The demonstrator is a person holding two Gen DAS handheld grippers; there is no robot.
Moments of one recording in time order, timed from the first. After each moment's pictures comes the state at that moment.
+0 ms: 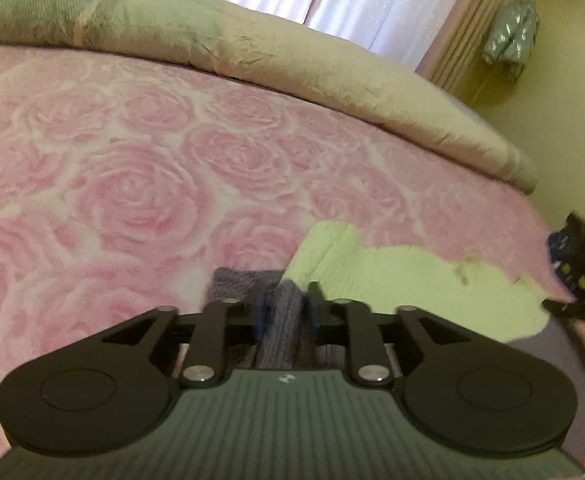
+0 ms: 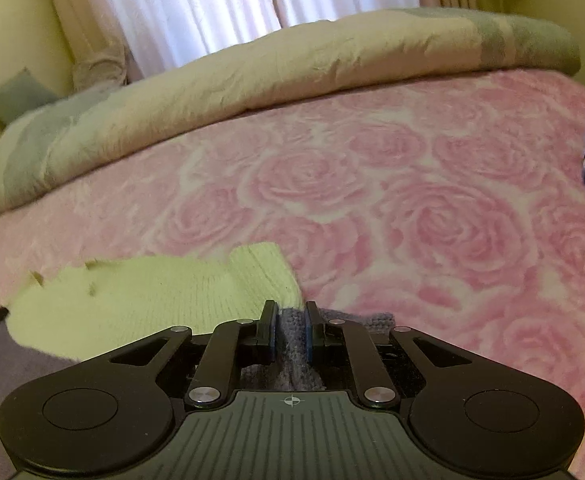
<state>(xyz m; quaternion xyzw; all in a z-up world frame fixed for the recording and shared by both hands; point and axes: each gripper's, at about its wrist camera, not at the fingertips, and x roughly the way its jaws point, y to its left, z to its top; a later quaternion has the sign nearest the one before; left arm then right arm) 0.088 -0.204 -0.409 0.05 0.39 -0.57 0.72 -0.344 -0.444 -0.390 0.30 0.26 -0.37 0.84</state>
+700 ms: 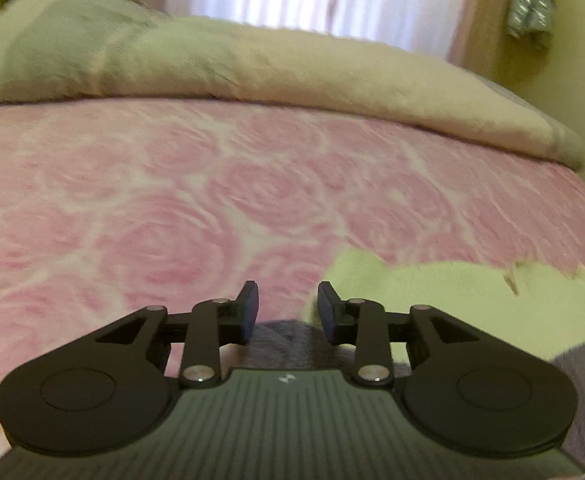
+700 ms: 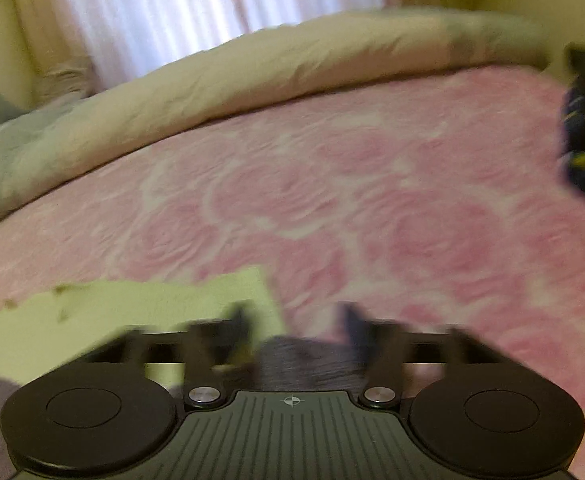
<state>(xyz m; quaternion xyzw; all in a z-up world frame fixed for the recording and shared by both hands) 0.066 -0.225 -0.392 0.13 0.32 -0.51 0.79 -0.332 -0.445 -0.383 0.25 0.26 -0.46 0.81</state>
